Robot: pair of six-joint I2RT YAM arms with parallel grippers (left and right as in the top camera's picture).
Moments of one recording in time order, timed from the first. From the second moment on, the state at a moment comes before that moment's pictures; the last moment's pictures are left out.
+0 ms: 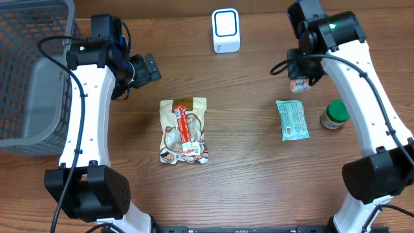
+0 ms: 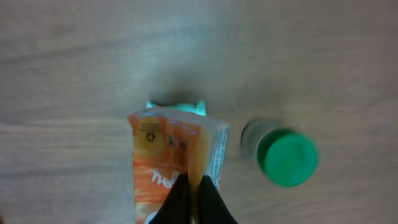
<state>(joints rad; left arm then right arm) 0.06 1.78 1.76 -1.22 0.07 -0.36 0.27 1.94 1.99 -1.46 0.18 0.28</state>
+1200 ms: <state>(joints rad) 0.06 1.78 1.76 -1.22 0.07 -0.36 0.21 1.95 1.50 -1.11 -0.04 0.31</state>
